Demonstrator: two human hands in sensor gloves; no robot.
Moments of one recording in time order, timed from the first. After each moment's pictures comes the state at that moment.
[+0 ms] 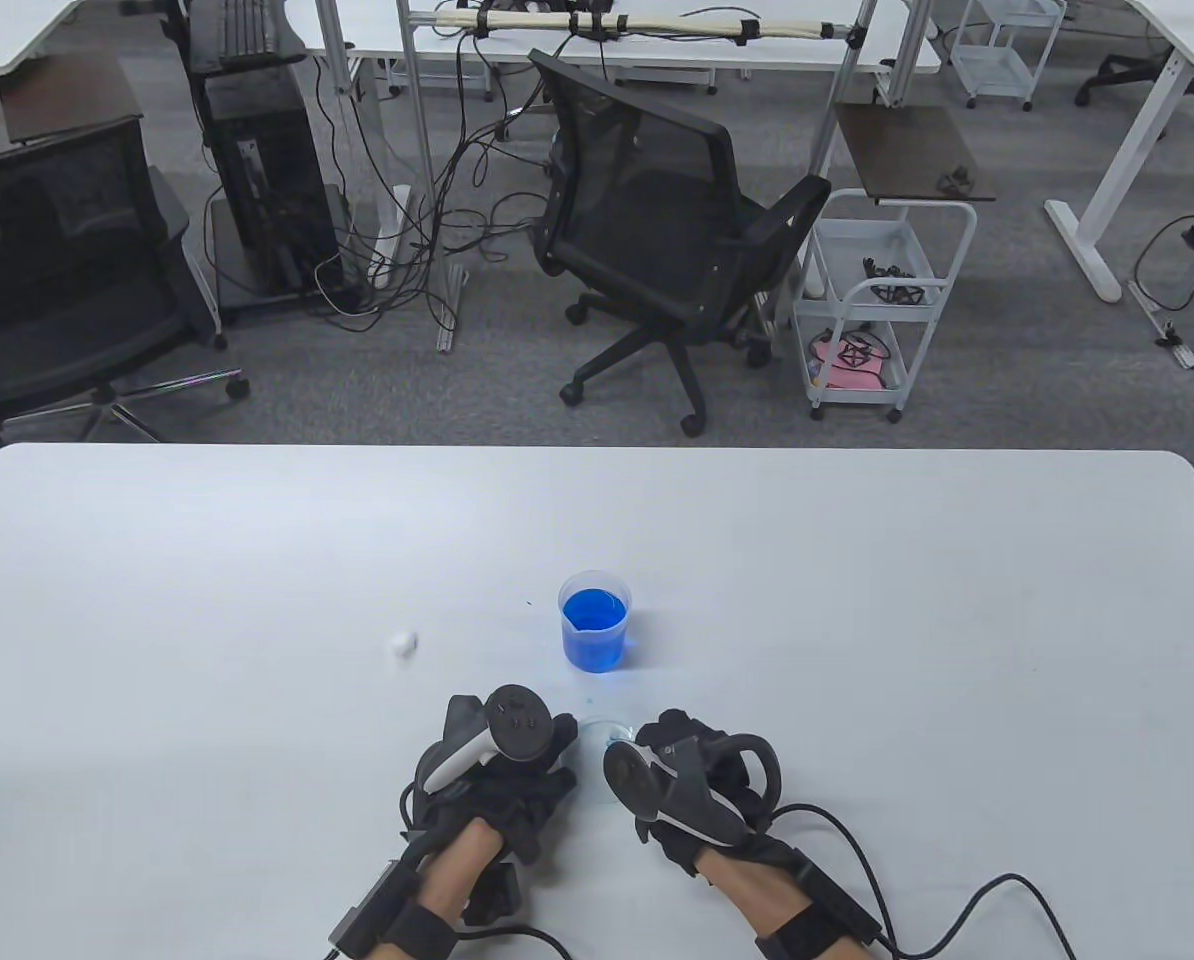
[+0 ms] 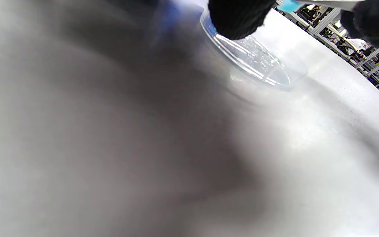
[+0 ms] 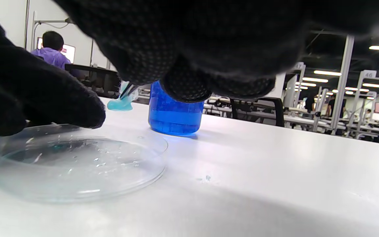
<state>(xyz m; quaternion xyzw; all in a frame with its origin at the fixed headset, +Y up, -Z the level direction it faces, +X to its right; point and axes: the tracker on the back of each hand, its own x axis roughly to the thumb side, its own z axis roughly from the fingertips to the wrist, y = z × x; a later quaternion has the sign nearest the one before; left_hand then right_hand) -0.141 -0.793 -0.400 -0.27 -0.13 0.18 0.94 0.037 -0.755 -0.371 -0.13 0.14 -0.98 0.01</state>
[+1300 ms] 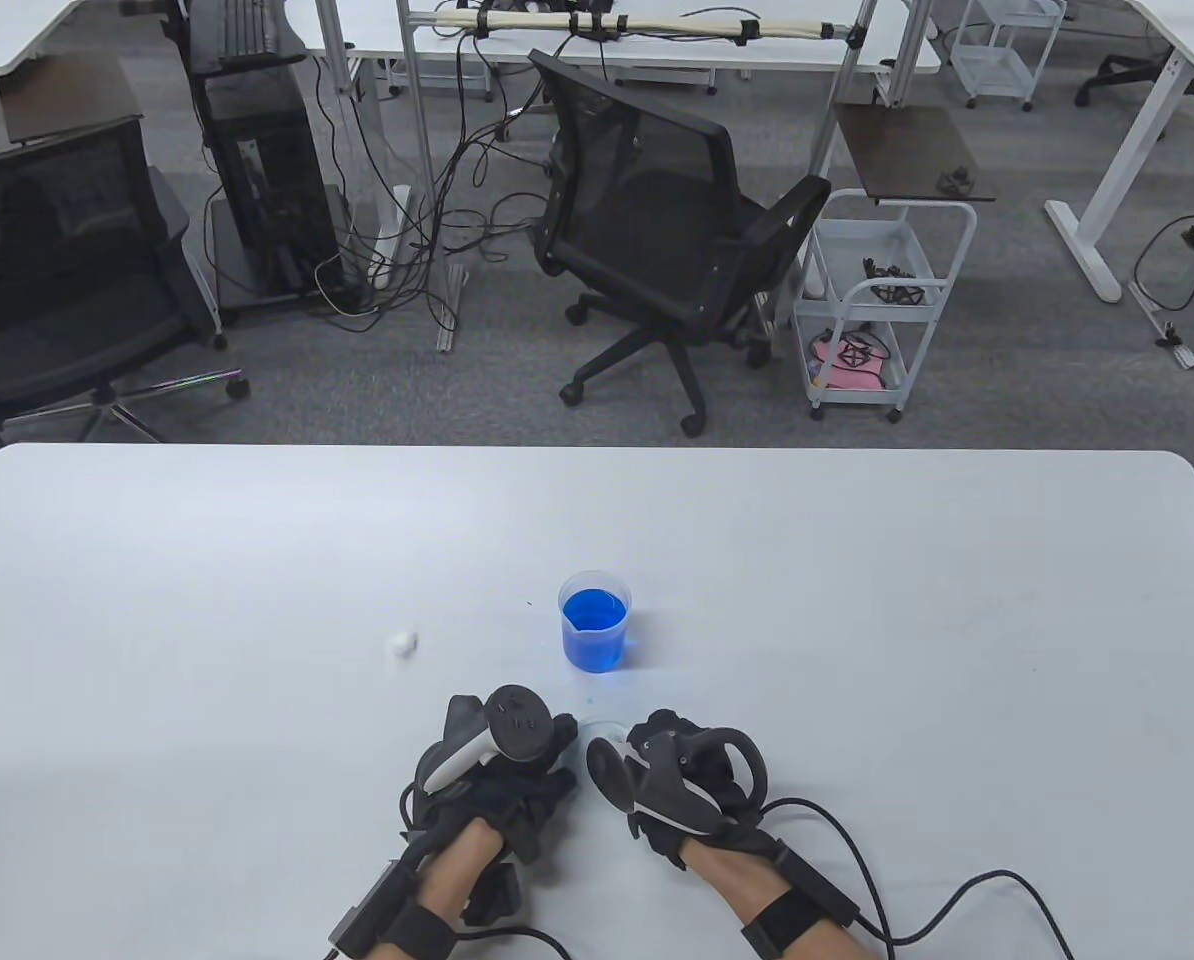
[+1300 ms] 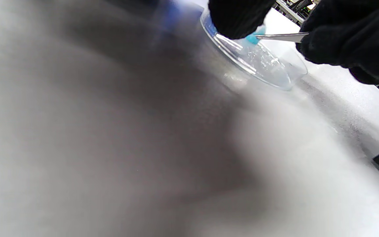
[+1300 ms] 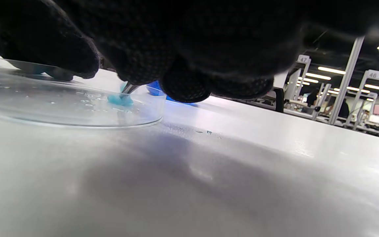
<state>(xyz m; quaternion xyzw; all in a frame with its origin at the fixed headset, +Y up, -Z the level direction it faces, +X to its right) -0.140 -0.793 -0.399 -0.27 -0.13 0.18 0.94 0.026 -0.781 -0.385 -0.13 0.11 -0.98 0.06</state>
